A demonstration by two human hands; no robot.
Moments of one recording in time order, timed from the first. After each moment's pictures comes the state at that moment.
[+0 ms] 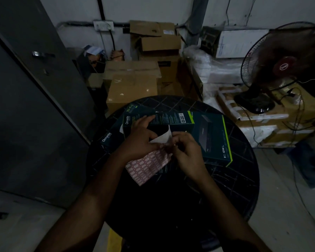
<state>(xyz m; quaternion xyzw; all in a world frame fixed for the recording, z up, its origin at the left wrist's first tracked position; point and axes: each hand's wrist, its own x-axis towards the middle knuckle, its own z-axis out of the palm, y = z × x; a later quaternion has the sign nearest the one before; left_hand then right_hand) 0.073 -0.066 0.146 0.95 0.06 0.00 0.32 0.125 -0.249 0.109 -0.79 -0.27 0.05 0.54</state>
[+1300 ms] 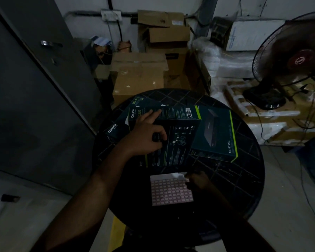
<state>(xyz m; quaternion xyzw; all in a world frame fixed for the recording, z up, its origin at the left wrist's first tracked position) 0.058 -0.068 0.145 0.95 0.03 -0.01 0.31 0.152 -0.313 -0.083 -0.80 0.01 0.33 0.50</state>
